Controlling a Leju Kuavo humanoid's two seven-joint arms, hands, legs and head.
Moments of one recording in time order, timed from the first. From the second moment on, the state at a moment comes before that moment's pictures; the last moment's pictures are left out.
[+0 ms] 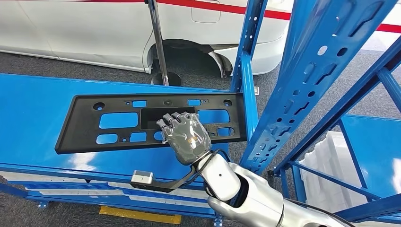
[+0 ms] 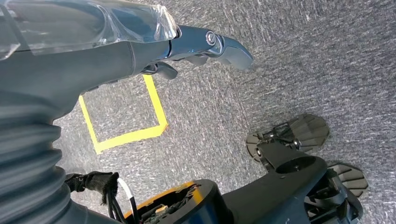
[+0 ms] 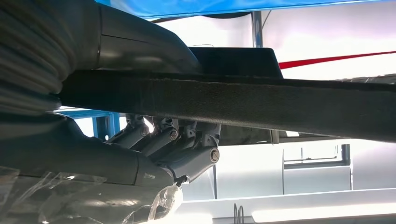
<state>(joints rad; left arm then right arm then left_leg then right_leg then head) -0.19 0.02 -1.26 -0.22 0.79 0.21 -0.02 -0.67 -0.04 1.29 -1.60 1.11 -0.04 0.21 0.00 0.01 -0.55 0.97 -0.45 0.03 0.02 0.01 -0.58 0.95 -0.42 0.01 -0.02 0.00</state>
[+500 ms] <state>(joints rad) -0.19 0.01 -1.26 -0.22 0.77 0.20 -0.01 -0.66 -0.07 1.26 -1.62 1.01 -0.09 0.25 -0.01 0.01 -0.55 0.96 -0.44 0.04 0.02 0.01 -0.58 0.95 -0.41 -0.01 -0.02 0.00</state>
